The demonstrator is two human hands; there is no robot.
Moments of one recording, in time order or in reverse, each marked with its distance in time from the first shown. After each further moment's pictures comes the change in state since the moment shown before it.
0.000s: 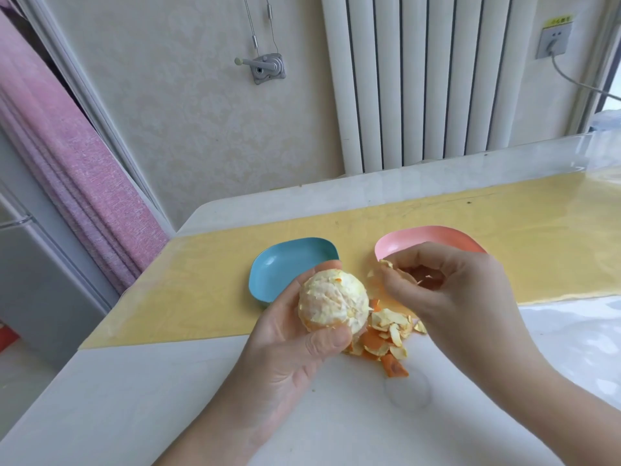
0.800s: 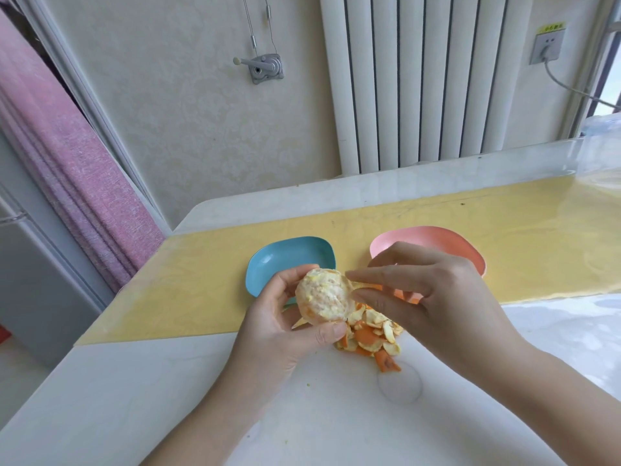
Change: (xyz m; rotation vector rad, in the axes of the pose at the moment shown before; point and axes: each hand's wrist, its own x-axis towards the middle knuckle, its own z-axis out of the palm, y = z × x) left_hand 0.007 -0.004 -0.009 0.436 0.207 0.111; right_hand 0.004 0.010 -0.006 -0.259 -0.220 -0.445
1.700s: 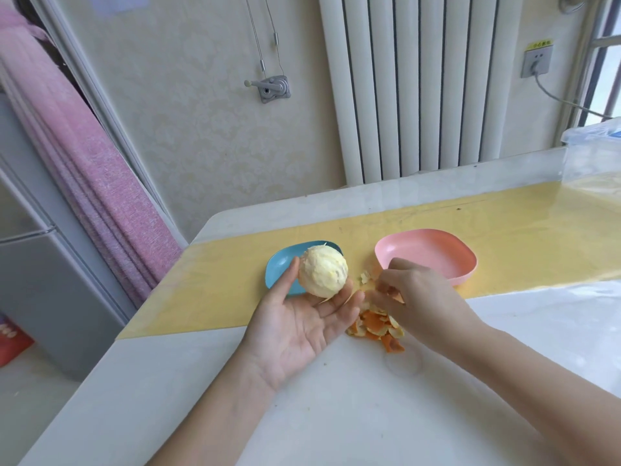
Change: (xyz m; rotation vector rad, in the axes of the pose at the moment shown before) left_hand -0.002 0.022 -0.002 -0.811 -0.130 -0.560; right_hand -0.008 0.013 0.020 -0.276 -0.181 0.258
